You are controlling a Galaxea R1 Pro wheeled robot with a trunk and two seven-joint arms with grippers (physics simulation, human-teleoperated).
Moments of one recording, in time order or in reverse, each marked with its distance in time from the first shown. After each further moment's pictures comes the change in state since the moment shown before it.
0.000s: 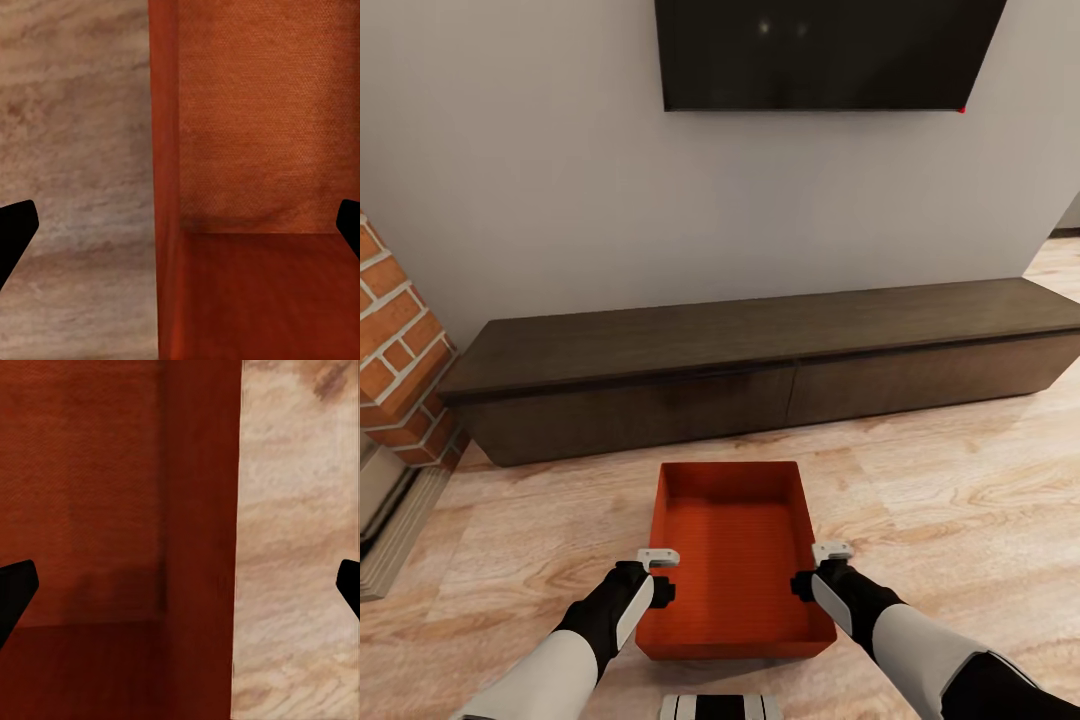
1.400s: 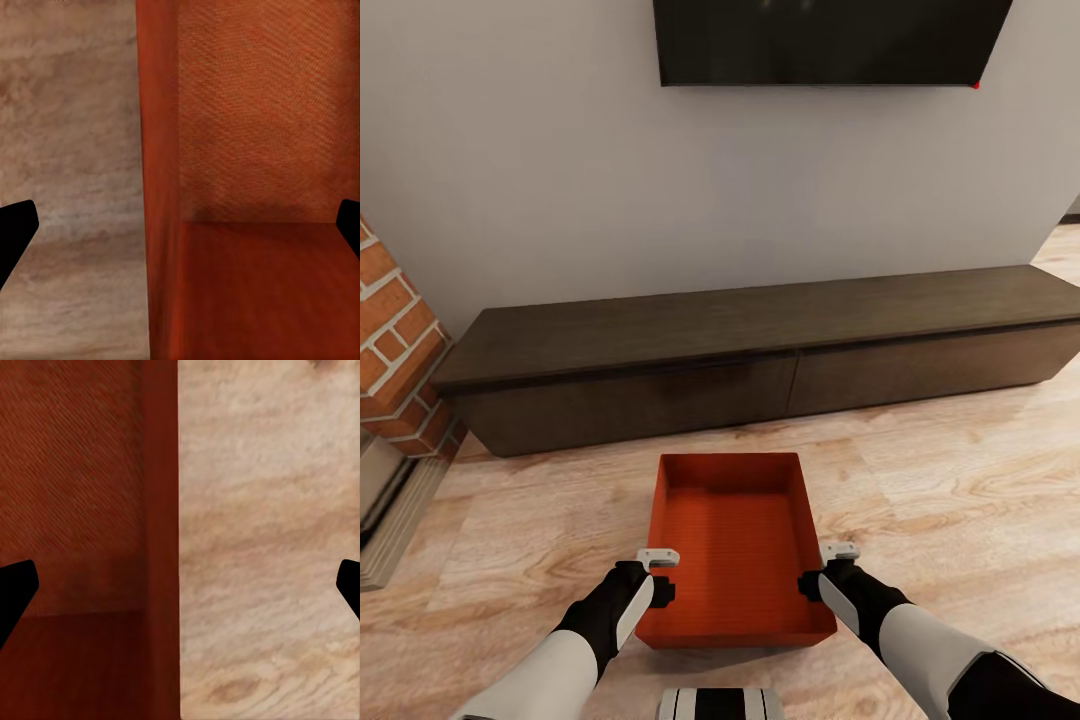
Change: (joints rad) left arm 0.000 0.000 0.001 -0.001 0.000 0.000 0.000; right arm 0.000 -0.021 0.000 0.000 -0.001 0.000 0.000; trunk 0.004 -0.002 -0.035
